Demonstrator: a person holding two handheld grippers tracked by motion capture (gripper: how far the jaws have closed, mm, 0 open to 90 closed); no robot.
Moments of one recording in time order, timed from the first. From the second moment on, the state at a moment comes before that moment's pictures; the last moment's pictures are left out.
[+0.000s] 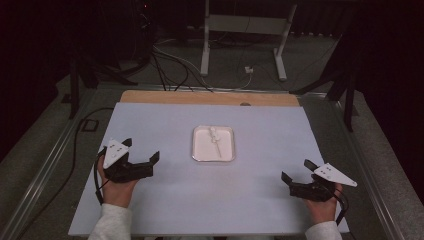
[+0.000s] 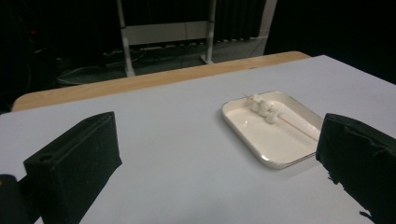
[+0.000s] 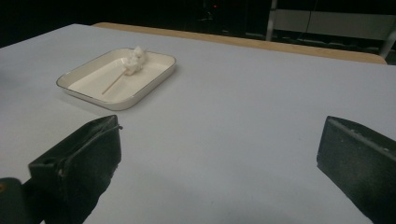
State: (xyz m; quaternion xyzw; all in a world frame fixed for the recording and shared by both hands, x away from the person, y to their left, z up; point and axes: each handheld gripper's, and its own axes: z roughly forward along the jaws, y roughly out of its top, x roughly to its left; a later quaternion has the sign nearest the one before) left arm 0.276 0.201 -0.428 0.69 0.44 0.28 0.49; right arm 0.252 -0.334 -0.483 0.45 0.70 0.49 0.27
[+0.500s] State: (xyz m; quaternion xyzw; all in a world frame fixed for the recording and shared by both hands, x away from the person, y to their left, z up) left arm 0.315 0.153 -0.426 0.72 0.42 0.26 0.49; right arm 0.253 -0.334 -0.484 0.45 0.70 0.48 0.27
